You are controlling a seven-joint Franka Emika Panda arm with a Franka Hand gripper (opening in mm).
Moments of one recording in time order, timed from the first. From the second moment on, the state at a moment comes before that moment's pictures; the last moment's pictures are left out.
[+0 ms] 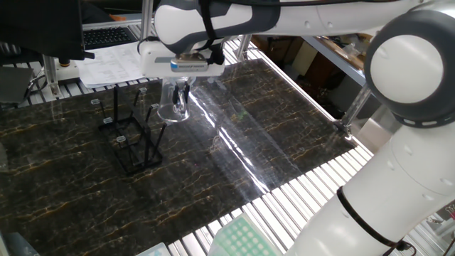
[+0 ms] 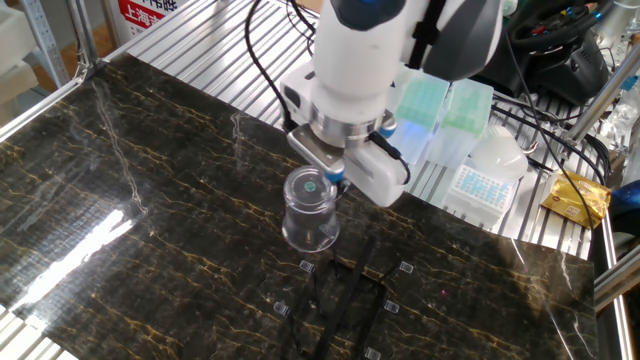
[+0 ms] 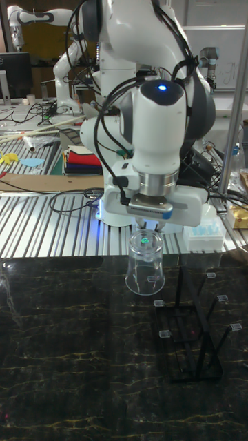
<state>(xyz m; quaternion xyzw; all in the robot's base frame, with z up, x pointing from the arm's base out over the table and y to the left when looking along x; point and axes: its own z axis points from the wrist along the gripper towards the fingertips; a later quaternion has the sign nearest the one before) 0.490 0.074 0.280 -0.13 -0.99 0.01 0.06</state>
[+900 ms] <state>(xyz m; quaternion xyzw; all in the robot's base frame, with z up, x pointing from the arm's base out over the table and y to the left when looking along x) 0.492 0.085 0.259 -0.10 -0.99 0.01 0.07</state>
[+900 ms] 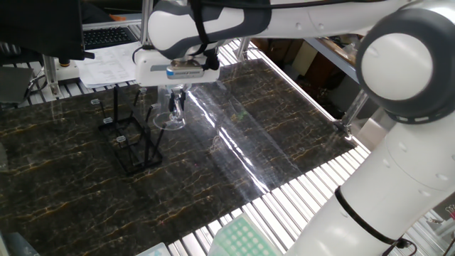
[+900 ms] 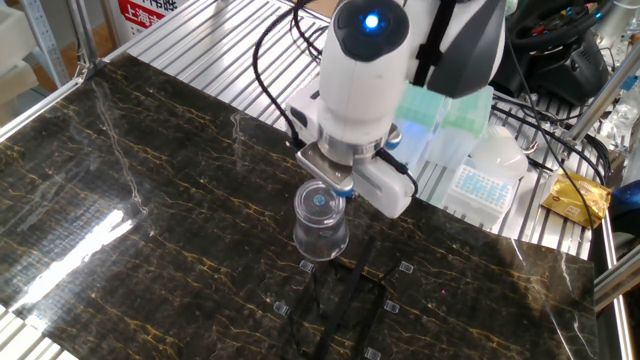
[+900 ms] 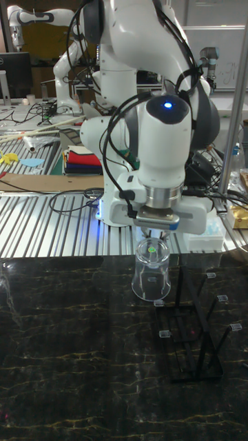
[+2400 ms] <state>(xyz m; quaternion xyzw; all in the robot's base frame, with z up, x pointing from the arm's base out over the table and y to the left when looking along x) 0.481 0.093 0.206 -0.08 -1.00 0.01 0.06</state>
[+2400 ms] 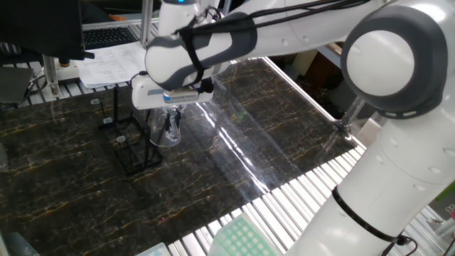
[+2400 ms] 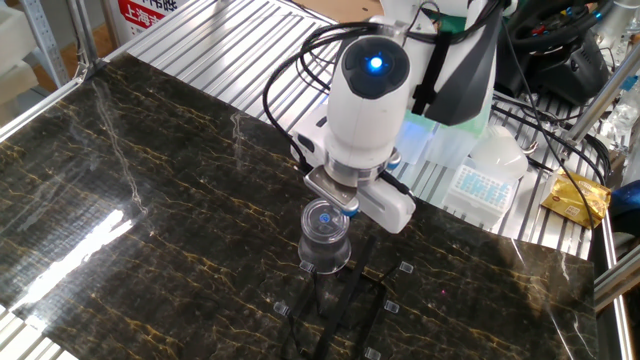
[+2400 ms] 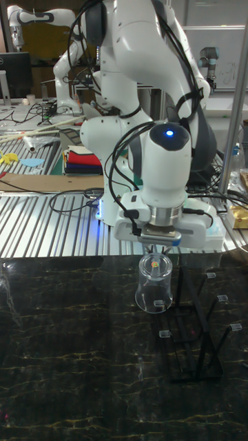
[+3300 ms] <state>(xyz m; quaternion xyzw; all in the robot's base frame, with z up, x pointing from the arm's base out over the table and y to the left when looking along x) 0.477 0.091 0.176 -0.07 -1.00 0.00 0.05</state>
